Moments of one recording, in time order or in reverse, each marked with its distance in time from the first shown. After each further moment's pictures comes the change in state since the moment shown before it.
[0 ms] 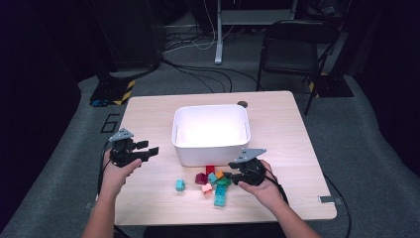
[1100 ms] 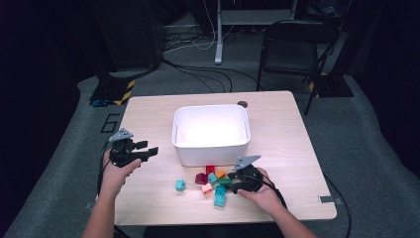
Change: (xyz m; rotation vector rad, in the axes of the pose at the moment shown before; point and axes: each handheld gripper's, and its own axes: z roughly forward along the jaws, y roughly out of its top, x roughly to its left) left arm 0.001 -0.001 0.000 0.001 0.012 -0.004; right arm 0.000 -0.028 0.025 0.098 0.089 0.023
